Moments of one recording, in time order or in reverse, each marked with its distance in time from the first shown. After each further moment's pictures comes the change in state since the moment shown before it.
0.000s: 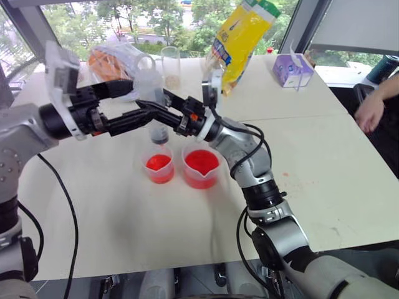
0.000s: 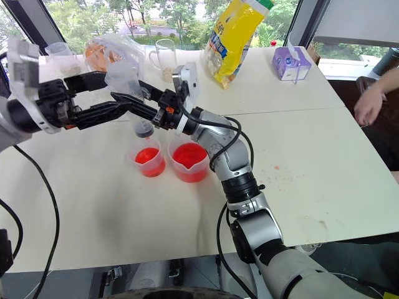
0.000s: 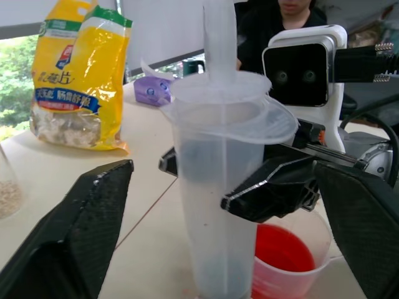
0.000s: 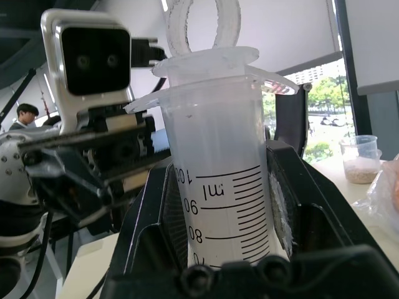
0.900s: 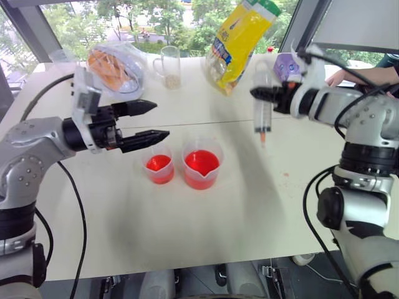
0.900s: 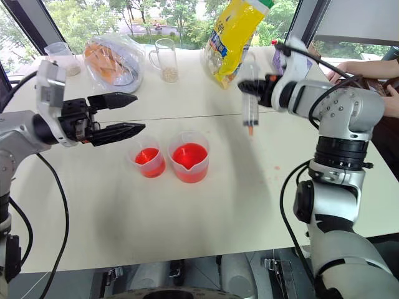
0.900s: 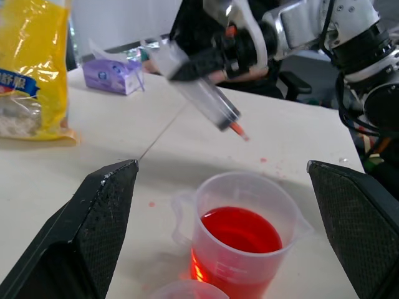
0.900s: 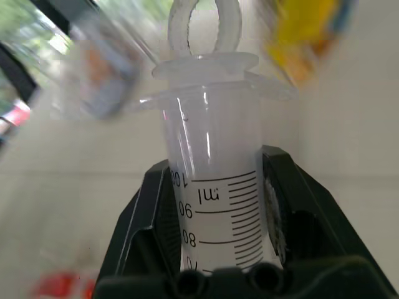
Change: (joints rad) left arm 0.038 -0.097 -0.106 0.000 0.088 -0.076 -0.139; right arm -0.147 -0.596 -0.379 -0.032 0.173 1.145 -0.548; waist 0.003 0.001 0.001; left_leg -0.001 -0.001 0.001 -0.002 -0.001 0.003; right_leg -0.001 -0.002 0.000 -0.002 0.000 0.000
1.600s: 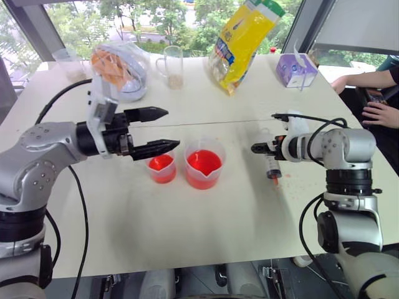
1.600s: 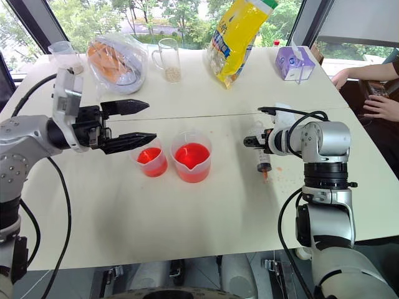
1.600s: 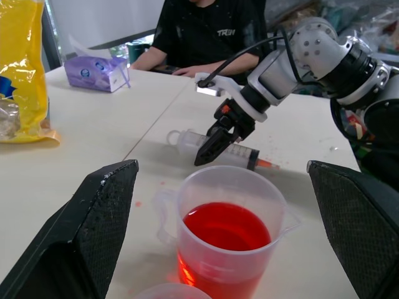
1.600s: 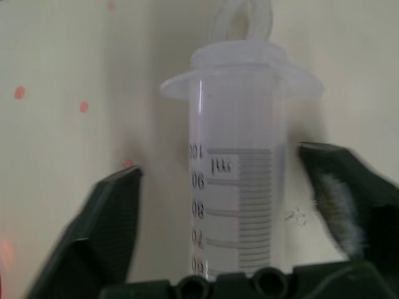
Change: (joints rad) left arm 0.007 -0.023 -0.031 -0.062 0.013 0.014 0.010; right arm 0.154 0.045 0.099 0.032 -0.195 0.072 -0.060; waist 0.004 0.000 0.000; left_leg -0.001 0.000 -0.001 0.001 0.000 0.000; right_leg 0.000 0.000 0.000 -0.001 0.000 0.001
